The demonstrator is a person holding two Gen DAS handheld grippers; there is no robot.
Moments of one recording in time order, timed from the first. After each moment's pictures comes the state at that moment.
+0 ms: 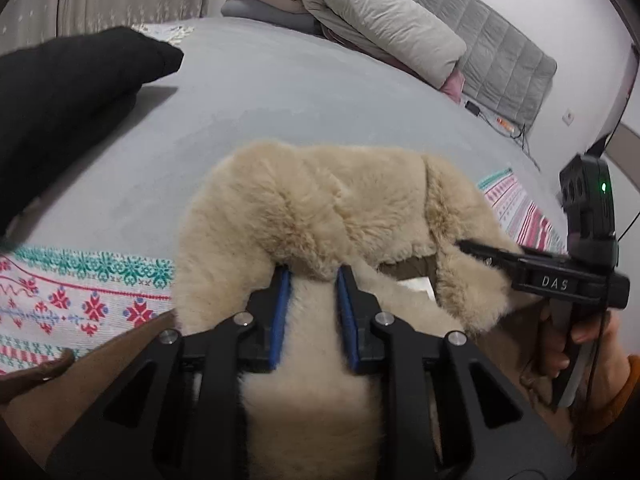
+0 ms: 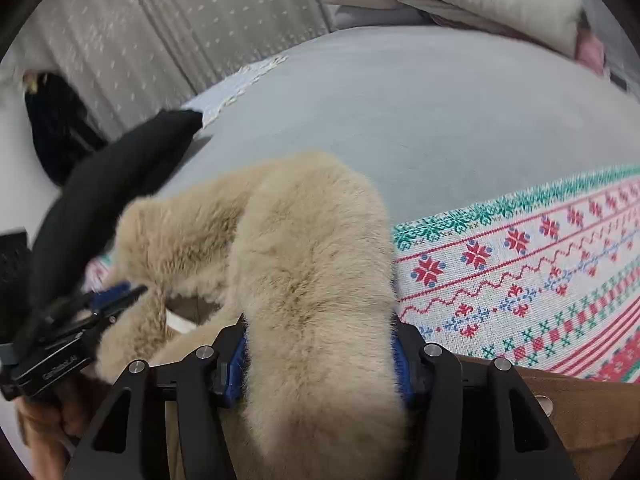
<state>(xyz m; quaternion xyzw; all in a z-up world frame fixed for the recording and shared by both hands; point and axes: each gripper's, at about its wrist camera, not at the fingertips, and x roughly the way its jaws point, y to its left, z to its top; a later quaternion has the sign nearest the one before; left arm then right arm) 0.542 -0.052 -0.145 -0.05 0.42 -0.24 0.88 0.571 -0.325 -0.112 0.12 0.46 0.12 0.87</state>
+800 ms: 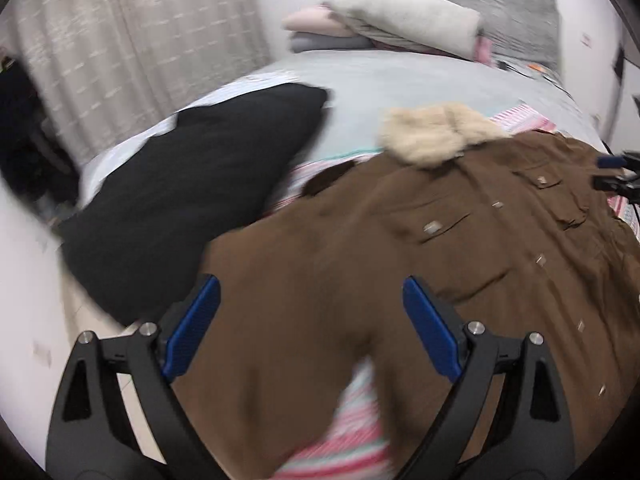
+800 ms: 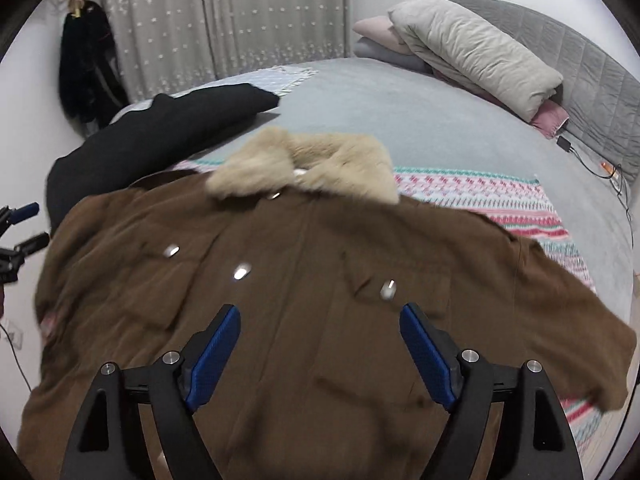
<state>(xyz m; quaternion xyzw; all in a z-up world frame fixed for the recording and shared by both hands) 0.251 0.172 -0.010 0.12 0.38 -0.08 0.92 0.258 -0.303 0.029 -0.02 0.44 0.09 0.89</state>
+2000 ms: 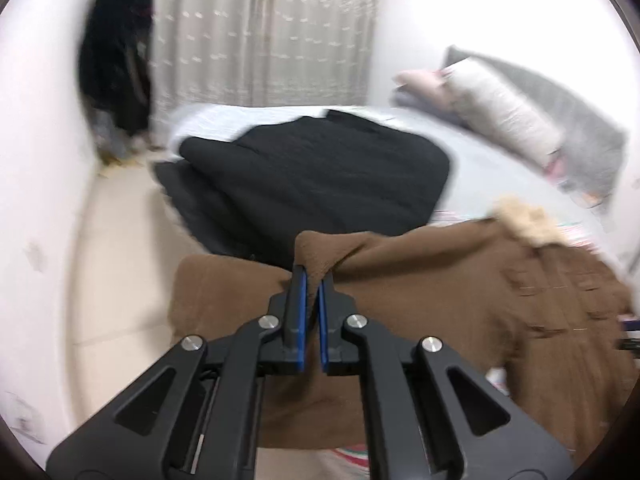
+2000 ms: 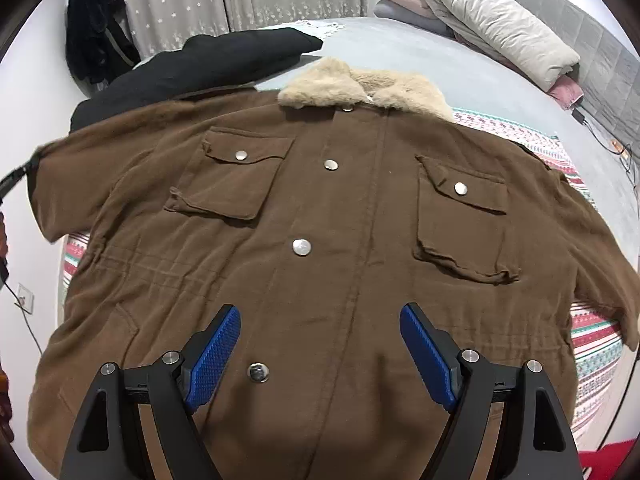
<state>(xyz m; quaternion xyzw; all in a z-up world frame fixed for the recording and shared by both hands) 0.279 0.335 -0.030 -0.02 0.31 0.05 0.95 0.191 -0.227 0.001 -0.03 0.51 0.10 0.86</state>
